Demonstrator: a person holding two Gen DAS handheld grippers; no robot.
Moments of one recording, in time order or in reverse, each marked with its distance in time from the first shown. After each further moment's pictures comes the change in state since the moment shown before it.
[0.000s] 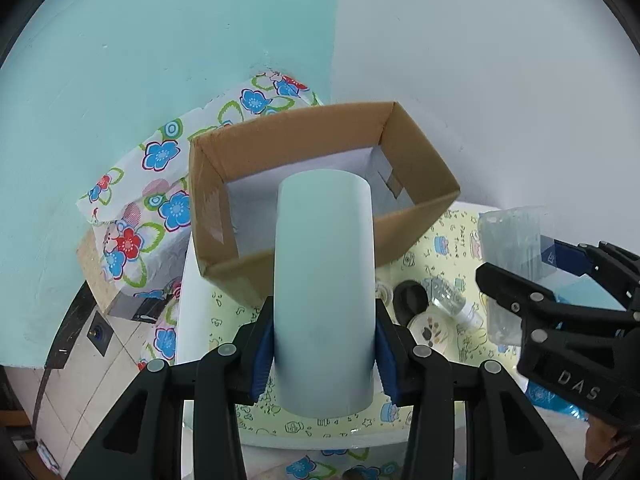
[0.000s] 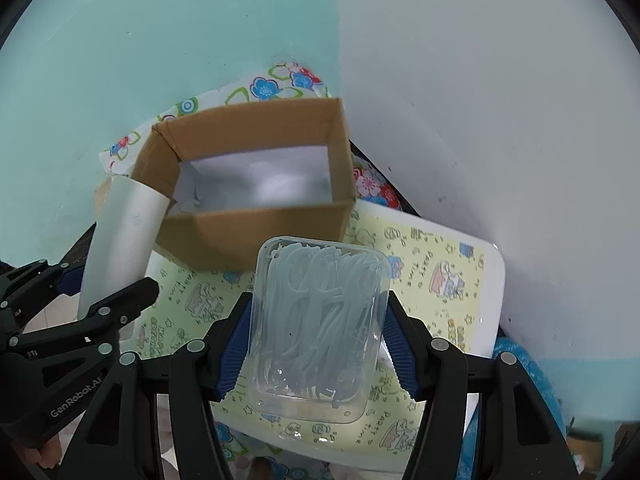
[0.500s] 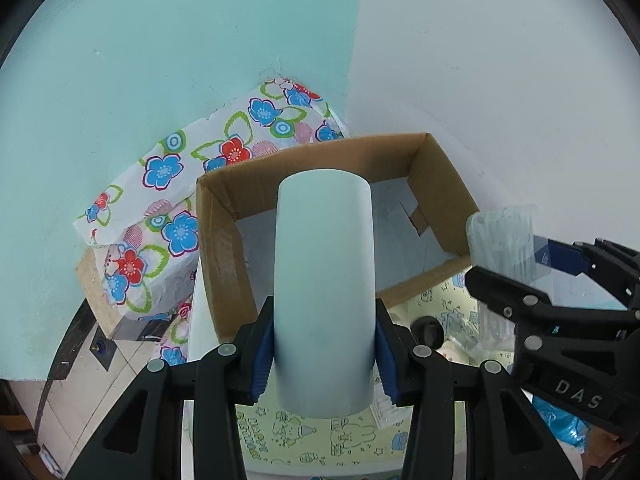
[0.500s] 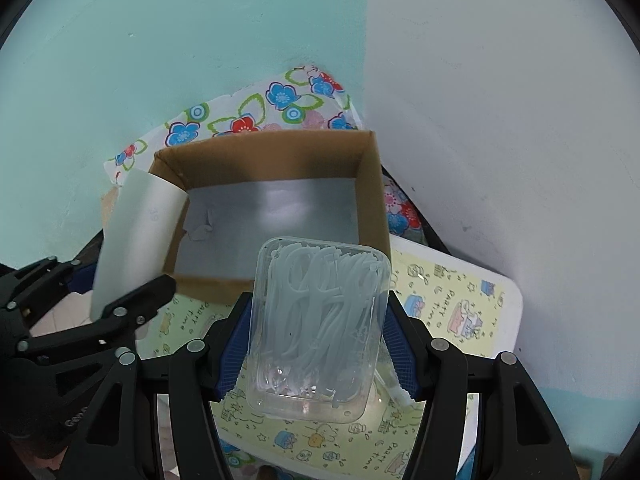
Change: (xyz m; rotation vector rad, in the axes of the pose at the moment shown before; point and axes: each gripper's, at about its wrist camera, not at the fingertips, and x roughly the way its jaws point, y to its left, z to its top) left arm 0.023 0.022 0.048 -0.014 0.013 0.005; right arm 0.024 0.007 0.059 -0.001 0.035 0.031
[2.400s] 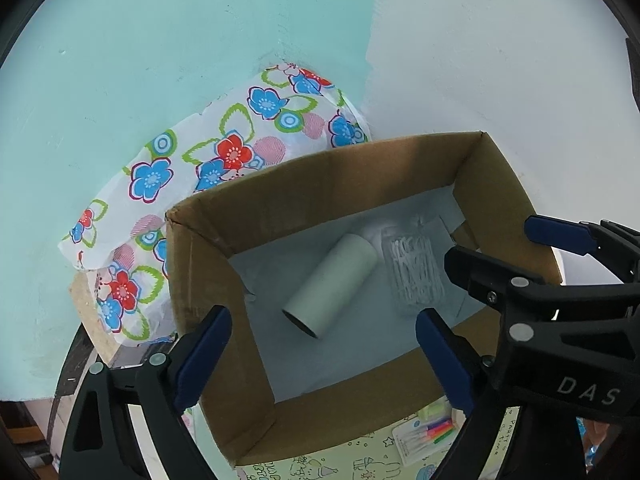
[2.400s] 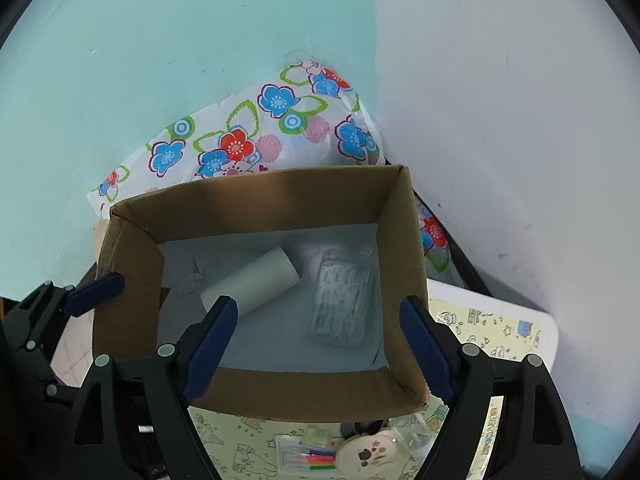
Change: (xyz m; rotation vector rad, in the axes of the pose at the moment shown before) left arm 0.062 0.007 0.036 0.050 0.045 0.035; right arm 0.070 -0.009 0.050 0.166 0.003 0.029
